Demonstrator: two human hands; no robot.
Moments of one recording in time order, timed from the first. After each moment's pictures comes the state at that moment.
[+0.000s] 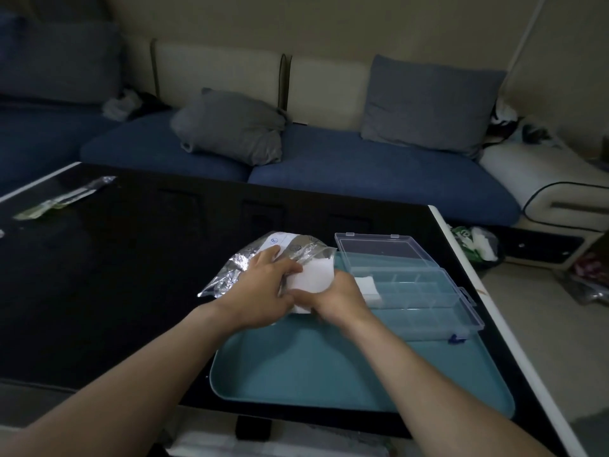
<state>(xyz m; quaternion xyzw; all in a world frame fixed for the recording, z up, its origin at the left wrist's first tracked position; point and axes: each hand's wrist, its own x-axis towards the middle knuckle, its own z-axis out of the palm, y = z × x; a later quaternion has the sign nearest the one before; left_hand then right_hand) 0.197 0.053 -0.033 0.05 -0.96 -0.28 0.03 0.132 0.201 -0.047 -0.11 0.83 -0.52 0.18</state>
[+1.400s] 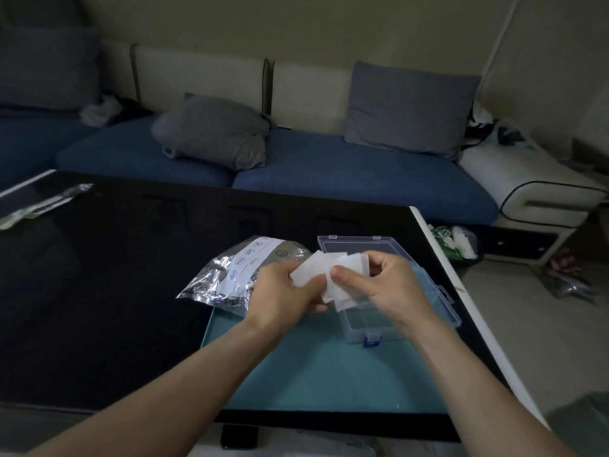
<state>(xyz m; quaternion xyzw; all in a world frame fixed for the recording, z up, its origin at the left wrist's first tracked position) 0.202 0.137 0.002 0.15 -0.71 -0.68 0.10 0.122 0.284 0.002 -0.17 0.77 -0.61 0.09</state>
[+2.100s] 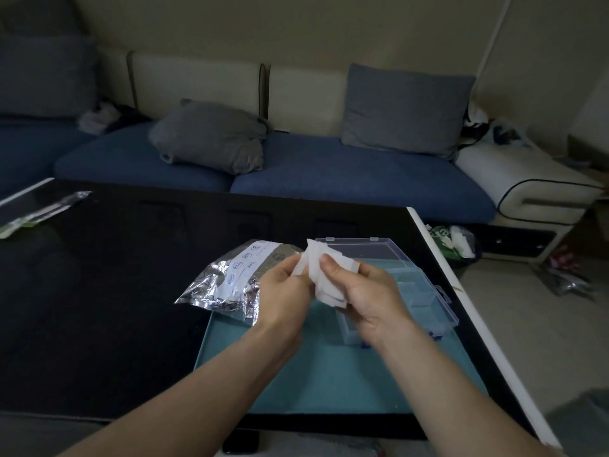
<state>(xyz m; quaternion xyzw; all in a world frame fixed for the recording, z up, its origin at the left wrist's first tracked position) 0.197 0.157 0.006 0.19 -0.56 -0.79 0.16 0.139 0.250 -0.001 0.02 0.60 -0.78 0.17</state>
